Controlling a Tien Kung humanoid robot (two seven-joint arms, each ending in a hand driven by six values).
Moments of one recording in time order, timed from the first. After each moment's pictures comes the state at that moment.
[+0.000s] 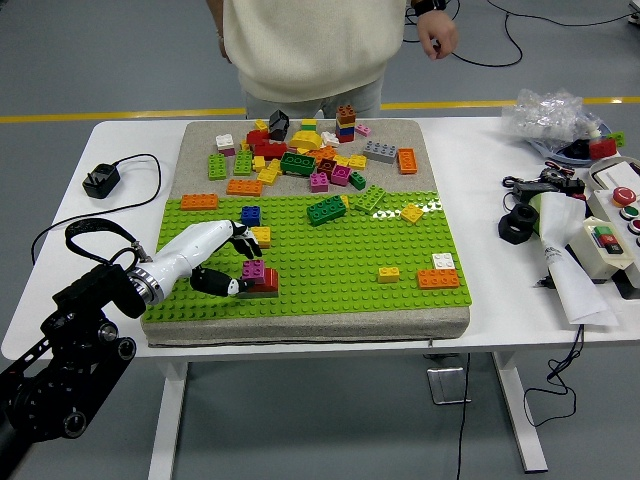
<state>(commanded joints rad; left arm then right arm) -0.37 0.14 -1.21 -1.14 2.15 -0.12 -0.19 0.06 -0.17 1.44 0.18 -1.35 0.05 -0.12</state>
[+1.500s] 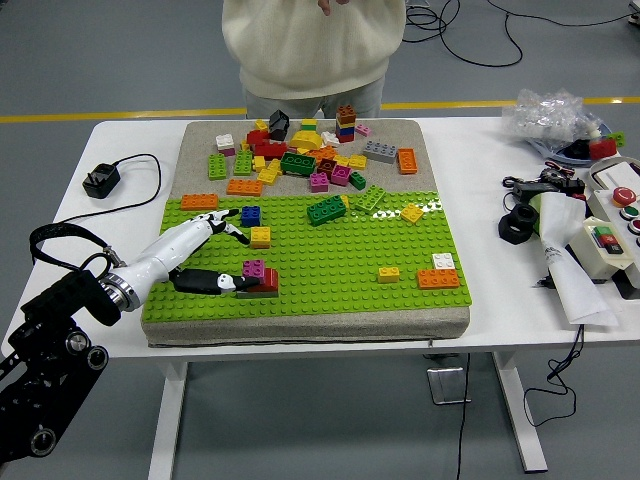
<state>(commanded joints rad) -0.27 0.20 -1.28 -1.28 2.09 -0.18 -0.17 0.06 -0.17 1.44 0.18 -1.34 0.05 -0.12</state>
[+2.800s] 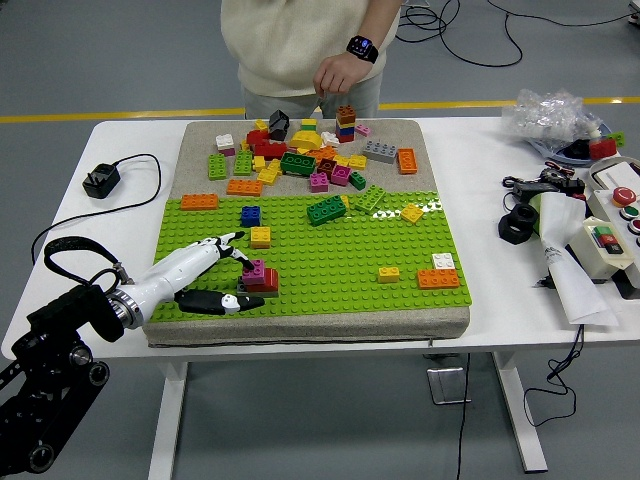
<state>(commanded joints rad) -0.25 0.21 -1.24 -1.29 2.13 -0.22 -0.16 0.06 -0.17 1.44 0.18 -1.34 0.05 -0.12</state>
